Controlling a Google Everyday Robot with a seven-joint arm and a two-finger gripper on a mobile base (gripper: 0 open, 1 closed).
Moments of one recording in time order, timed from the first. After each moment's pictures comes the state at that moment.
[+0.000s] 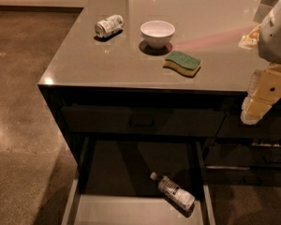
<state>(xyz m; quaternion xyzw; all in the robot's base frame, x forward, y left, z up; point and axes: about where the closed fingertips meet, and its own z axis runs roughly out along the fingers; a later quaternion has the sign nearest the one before) 0.438 -0.217 0.976 -0.60 0.78 -0.03 0.16</state>
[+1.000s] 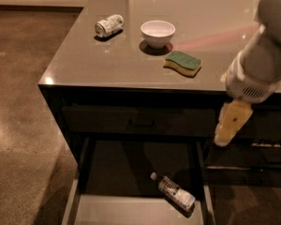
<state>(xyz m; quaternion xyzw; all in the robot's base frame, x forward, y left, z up) 0.460 -0.213 0.877 -0.58 0.81 -0.02 0.12</state>
